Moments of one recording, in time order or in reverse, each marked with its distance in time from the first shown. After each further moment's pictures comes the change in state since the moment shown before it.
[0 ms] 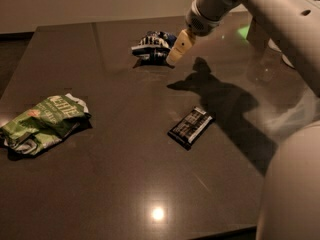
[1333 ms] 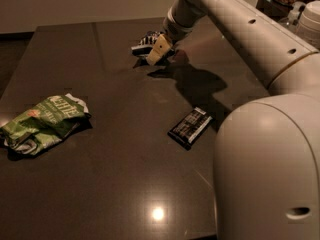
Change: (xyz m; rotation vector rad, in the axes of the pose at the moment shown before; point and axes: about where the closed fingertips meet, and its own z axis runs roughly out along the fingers) arm -0.049 -0.001 0.076 -0.029 -0.026 0.026
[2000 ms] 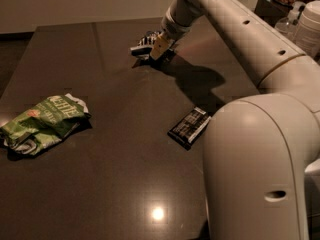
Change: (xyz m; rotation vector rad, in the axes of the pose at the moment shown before) arm -0.006 -0.002 0.011 -0.046 -0.012 -0.012
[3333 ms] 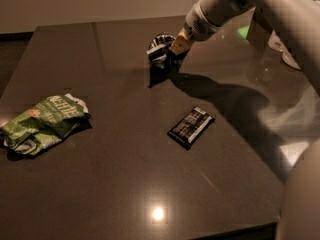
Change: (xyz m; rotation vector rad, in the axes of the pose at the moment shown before) arm 0.041 0.051 -0.090 -0.133 -0.110 -0.022
